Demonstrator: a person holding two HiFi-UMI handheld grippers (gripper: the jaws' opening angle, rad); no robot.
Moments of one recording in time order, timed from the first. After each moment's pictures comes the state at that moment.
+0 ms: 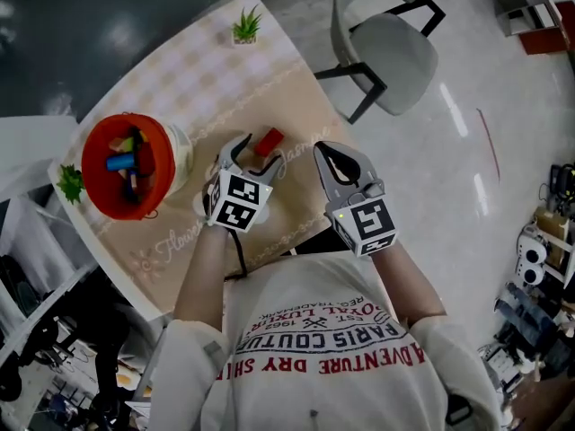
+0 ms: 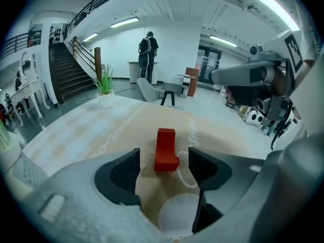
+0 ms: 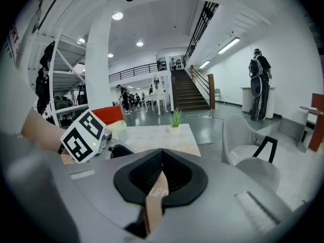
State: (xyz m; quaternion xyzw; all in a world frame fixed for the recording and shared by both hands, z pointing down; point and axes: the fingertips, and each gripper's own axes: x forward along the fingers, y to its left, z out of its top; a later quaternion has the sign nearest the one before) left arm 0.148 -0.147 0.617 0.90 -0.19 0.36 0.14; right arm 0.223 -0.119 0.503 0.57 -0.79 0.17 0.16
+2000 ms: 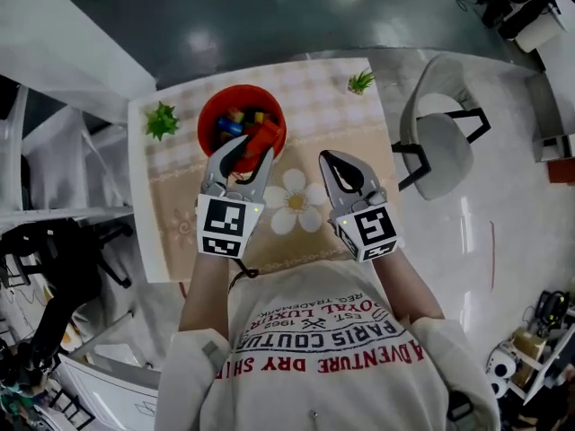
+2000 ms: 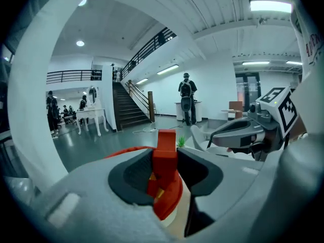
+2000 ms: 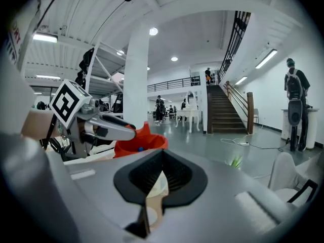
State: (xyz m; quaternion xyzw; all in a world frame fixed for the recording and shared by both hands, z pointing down) left arm -0.059 -0.181 0.395 0.86 -0.48 0.17 0.06; right arm 0.049 -0.156 0.403 0.43 -0.89 0.06 0.12
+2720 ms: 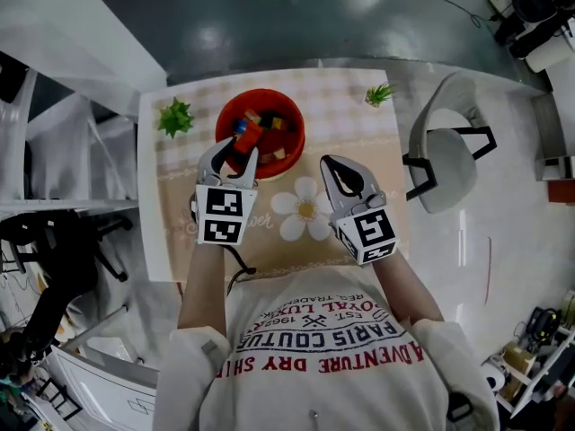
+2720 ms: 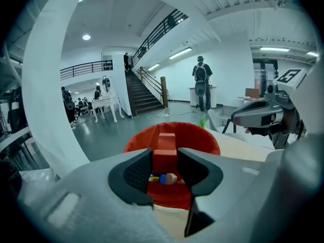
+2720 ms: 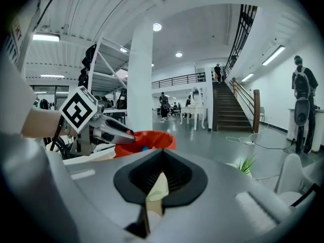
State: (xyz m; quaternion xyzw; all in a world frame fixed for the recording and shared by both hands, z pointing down) left arm -0.134 -0.201 0.441 0.80 -0.54 0.24 0.10; right arm 0.014 -0.170 0.416 0.40 -0.90 0.06 0.14
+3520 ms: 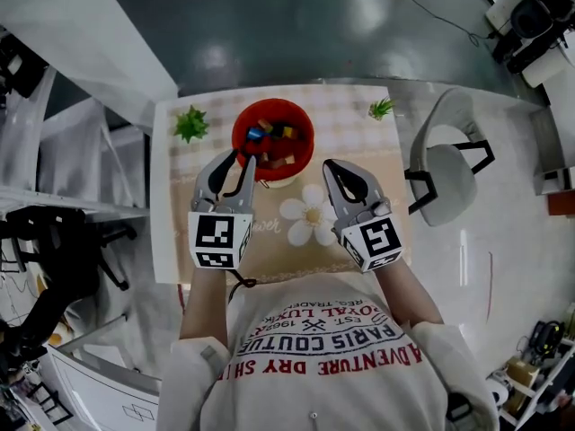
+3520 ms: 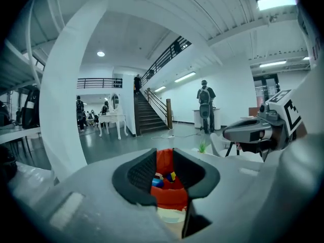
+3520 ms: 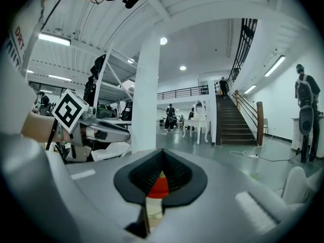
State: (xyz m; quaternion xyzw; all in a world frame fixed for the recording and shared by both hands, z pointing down) left arm -0.151 -0.161 0.365 0.81 -0.57 0.12 0.06; right arm -0.005 -0.150 0.362 0.39 -0.92 0.01 0.09
